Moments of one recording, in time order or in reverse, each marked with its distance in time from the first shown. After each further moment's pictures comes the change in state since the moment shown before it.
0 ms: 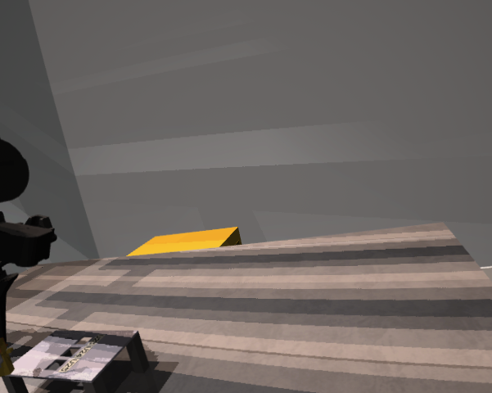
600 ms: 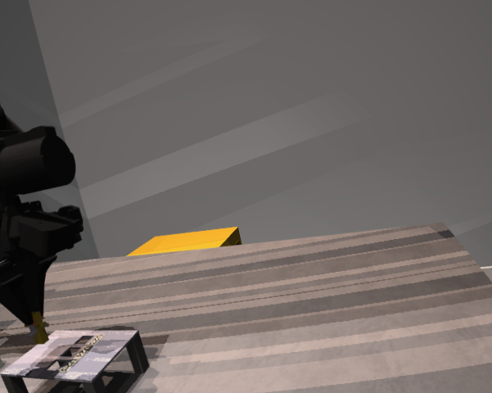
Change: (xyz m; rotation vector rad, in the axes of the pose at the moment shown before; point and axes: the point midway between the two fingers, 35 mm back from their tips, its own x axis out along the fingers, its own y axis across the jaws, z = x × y) arm 0.000 0.058 0.017 0.380 0.001 0.009
